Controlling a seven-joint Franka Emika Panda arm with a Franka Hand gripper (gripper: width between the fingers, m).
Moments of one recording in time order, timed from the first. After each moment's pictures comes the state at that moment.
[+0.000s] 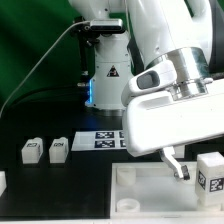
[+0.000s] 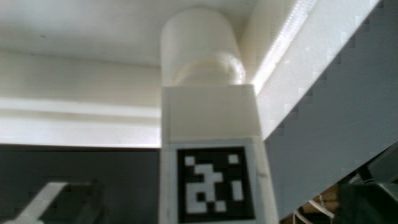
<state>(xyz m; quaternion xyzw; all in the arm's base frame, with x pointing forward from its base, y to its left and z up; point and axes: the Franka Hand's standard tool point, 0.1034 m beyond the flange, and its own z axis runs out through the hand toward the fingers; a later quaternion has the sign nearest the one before) 0.612 0.114 0.072 -0.95 -0.11 -0.27 0.08</state>
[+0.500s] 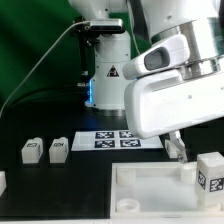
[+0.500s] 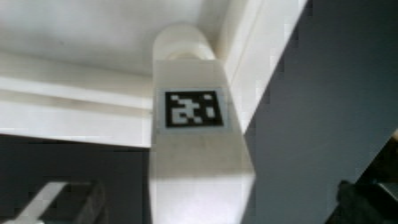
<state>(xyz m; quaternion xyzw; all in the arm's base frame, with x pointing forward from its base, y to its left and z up) 0.622 0.115 0.109 -0.98 -0.13 -0.08 0.10</state>
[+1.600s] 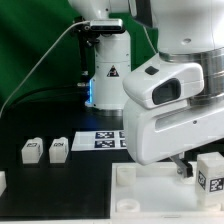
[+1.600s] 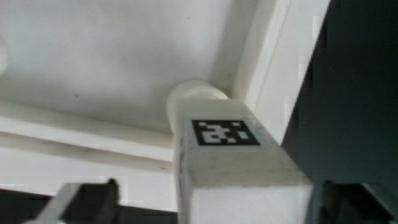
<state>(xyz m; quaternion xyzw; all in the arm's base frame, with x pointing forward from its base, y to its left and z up) 0.629 0.108 0.089 -0.99 -0.13 0.05 0.10</state>
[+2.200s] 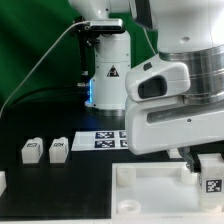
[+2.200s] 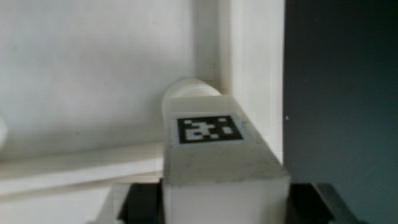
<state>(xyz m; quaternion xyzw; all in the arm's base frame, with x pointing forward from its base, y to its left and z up) 0.630 0.111 0.088 -0.99 0.11 0.03 0.09</state>
